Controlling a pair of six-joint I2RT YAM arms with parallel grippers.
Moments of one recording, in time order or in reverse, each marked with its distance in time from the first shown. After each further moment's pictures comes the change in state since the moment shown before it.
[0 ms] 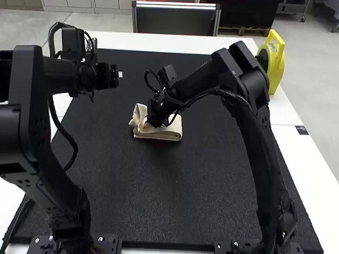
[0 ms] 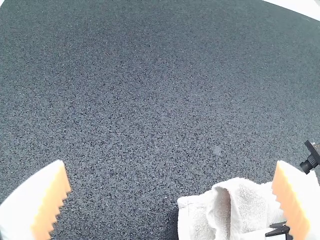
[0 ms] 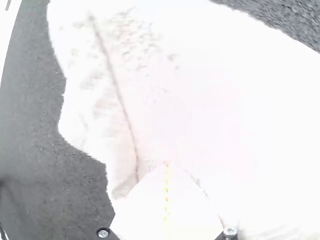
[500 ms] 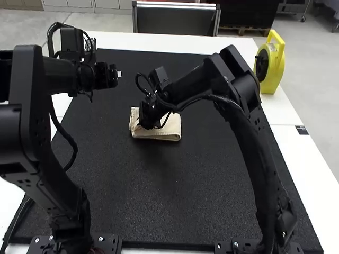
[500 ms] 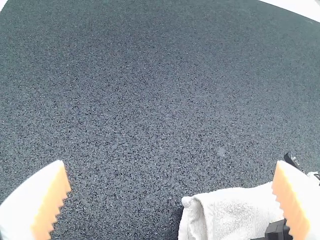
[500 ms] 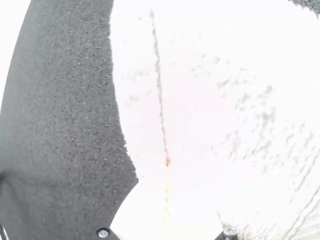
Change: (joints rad) left arm 0.011 0.000 0.000 0.000 0.000 0.000; right arm 0.057 0.066 0.077 0.003 -0.001 0.000
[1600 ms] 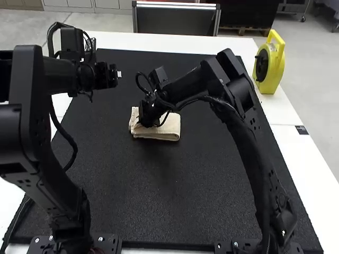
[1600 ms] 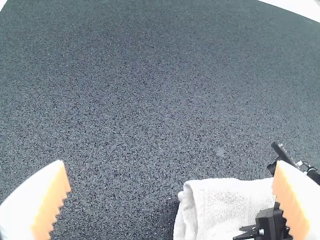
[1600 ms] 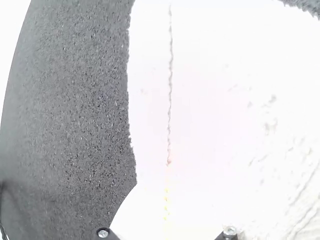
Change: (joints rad) left arm 0.000 0.000 0.000 0.001 0.003 0.000; right arm -0.027 0.051 0.078 -0.015 -0.030 -0.004
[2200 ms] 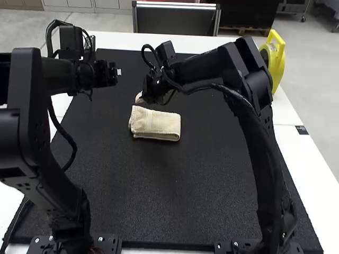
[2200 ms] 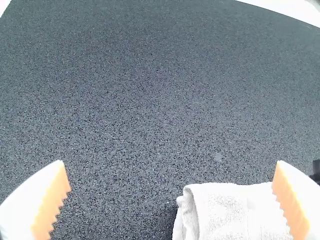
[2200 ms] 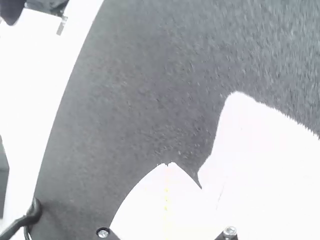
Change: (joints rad) left arm 0.000 -0.020 0.000 0.000 0.000 -0.005; right arm -0.044 -0.167 -0.004 -0.008 0.002 -0.008
